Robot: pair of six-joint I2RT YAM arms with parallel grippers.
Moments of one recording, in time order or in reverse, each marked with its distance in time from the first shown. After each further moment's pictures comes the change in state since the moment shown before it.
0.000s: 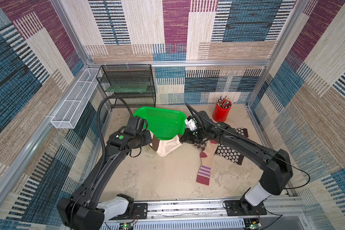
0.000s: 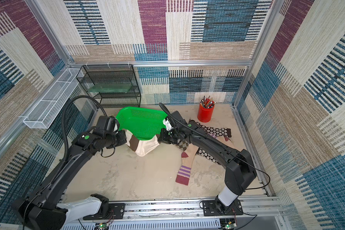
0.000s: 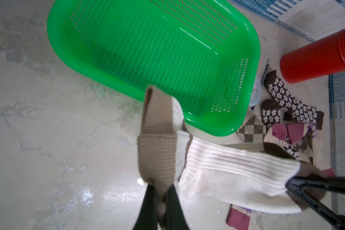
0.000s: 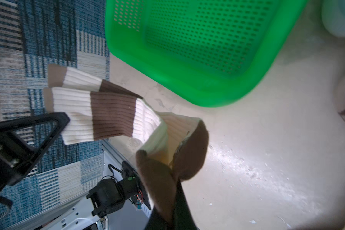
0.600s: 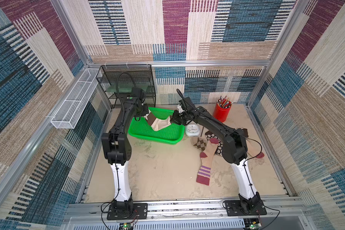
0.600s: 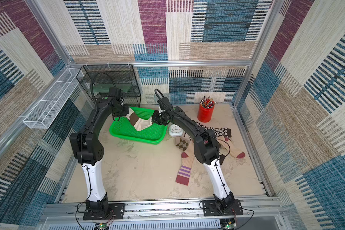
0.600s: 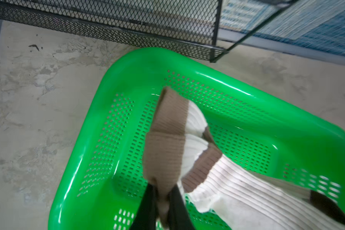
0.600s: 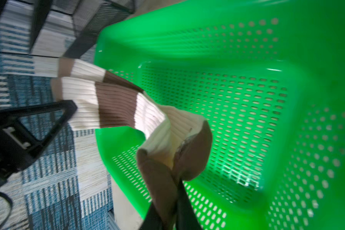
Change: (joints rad) left arm 0.212 0.923 0.849 -0.071 -0.002 0.298; right arm -0.108 0.639 0.641 -0.044 0.099 0.095
